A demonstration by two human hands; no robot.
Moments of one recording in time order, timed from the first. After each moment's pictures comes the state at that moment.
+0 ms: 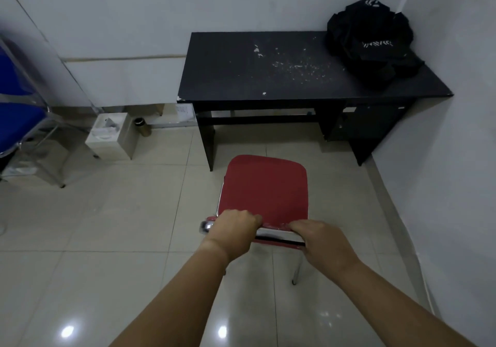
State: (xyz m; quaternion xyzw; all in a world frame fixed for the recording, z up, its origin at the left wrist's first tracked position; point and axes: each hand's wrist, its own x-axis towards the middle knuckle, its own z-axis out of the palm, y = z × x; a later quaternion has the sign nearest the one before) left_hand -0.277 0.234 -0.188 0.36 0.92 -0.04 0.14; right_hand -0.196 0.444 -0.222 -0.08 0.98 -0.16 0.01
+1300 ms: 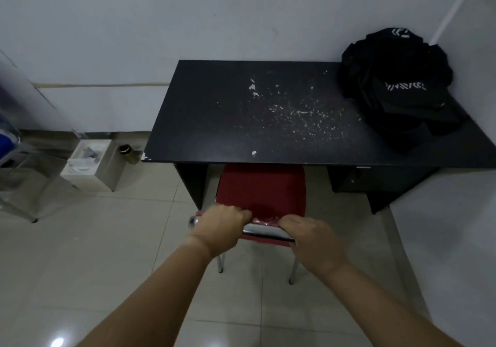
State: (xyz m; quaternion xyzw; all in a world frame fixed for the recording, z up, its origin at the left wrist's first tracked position) left_hand -0.582 0.353 -0.189 0.36 0.93 -0.06 0.09; right_hand -0.511 0.567 -0.227 -0.14 0.97 -0.17 -0.06
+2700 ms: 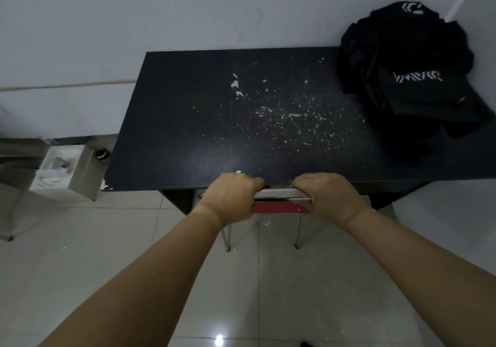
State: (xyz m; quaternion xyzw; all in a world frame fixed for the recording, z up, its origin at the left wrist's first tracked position) left_hand -0.745 0.438 -0.211 0.40 0.92 0.03 0.03; right_hand -0.690 0.674 -0.223 -0.22 0.96 -0.12 -0.09
